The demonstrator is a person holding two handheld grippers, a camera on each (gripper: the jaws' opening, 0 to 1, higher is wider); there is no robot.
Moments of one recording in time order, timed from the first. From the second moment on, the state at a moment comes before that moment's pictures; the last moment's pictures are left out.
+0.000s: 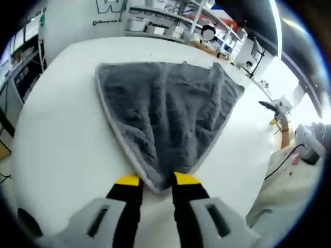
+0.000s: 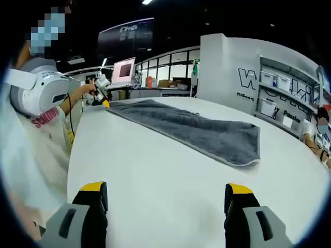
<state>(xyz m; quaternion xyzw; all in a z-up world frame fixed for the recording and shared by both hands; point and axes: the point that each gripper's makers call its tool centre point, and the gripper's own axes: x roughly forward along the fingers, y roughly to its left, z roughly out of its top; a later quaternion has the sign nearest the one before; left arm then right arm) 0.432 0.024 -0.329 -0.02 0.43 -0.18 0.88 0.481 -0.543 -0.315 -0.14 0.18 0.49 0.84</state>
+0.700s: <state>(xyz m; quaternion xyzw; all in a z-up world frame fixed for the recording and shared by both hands) 0.441 0.017 -0.299 -0.02 0.32 -0.17 0.93 0.484 -0.536 -0.314 -0.15 0.19 0.50 0.83</state>
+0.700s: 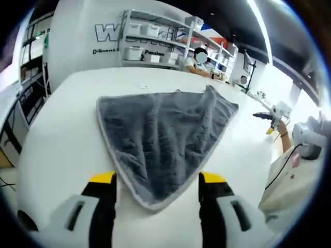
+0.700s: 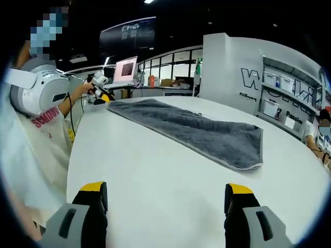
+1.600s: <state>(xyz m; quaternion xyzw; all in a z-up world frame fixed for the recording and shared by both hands) 0.424 0.017 -0.292 -0.02 0.23 -0.15 0.96 0.493 -0.533 -0.311 -0.16 0.19 0.51 0.82</state>
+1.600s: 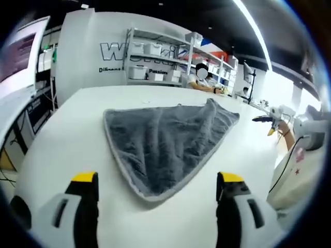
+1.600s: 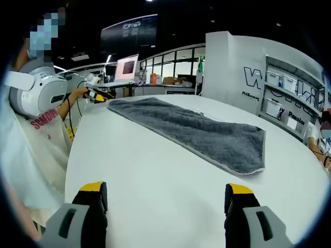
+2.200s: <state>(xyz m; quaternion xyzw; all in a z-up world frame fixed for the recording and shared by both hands) 0.406 0.002 -0.283 0.00 0.22 -0.15 0.96 0.520 -0.546 -0.295 -0.21 0.19 0.49 0.82</state>
